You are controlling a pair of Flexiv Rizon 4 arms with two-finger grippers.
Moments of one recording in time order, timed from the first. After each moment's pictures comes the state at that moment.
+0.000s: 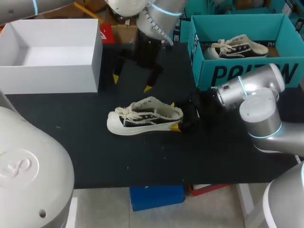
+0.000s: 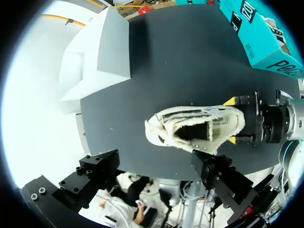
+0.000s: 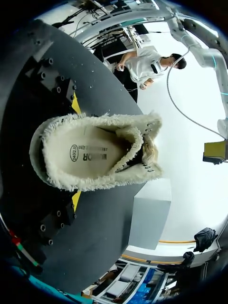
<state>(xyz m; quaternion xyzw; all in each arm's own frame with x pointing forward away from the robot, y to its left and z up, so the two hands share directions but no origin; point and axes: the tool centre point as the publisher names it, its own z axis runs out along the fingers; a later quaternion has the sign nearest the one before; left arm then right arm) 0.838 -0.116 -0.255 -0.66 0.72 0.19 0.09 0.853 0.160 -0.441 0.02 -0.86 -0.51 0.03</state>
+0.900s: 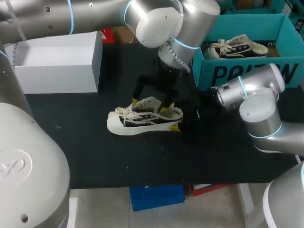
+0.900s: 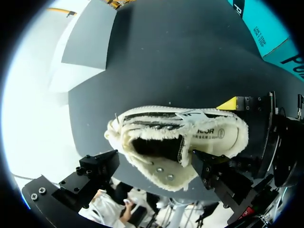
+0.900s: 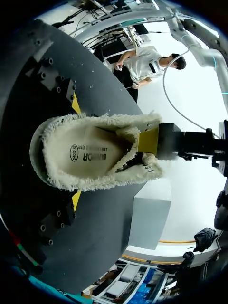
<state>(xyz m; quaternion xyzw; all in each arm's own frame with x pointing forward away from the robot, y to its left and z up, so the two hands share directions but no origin) 0.834 -0.161 -0.345 -0.70 0.68 0.20 0.09 0.853 0.160 -0.441 0.02 -0.86 -0.51 0.03</state>
